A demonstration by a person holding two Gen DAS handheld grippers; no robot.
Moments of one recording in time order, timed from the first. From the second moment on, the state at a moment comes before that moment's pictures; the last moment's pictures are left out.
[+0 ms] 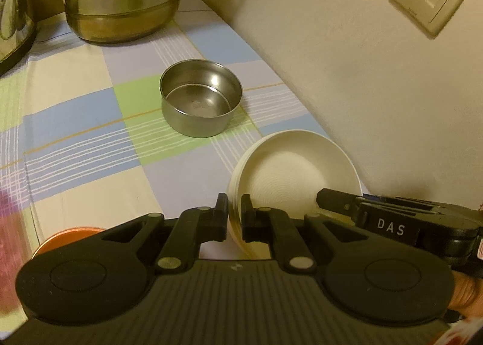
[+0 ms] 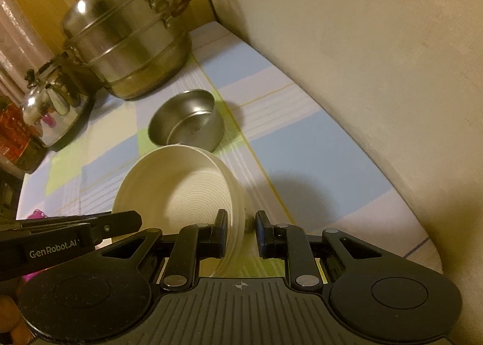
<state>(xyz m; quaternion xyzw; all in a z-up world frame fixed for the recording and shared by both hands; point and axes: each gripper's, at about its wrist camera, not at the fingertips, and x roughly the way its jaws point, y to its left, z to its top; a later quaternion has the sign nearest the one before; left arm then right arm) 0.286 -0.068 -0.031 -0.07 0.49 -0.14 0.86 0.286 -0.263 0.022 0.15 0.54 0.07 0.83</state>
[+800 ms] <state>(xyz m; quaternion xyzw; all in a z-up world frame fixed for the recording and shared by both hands) 0.216 0.002 0.024 -0.10 0.46 -0.09 0.88 0.252 -0.196 0.084 0.13 0.52 0.15 0.83</state>
